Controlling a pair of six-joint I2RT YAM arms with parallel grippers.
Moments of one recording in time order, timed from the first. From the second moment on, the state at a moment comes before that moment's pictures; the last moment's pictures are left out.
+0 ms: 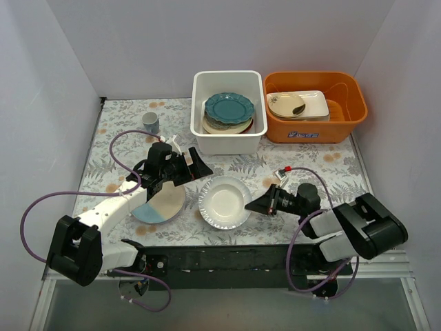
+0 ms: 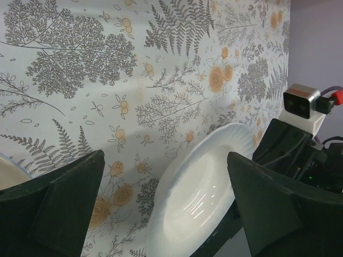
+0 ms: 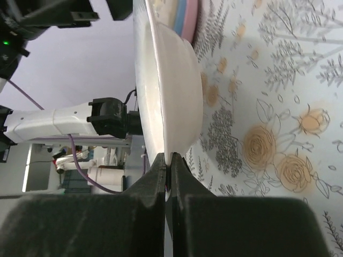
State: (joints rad) left arm -0.44 1.22 0.72 -0.10 0.33 -0.73; right arm 0.46 1.45 0.07 1.17 -0.79 1.13
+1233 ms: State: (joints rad) left arm -0.44 1.32 0.62 0.15 0.57 -0.77; right arm 0.29 0.97 0.11 0.62 -0.81 0.94
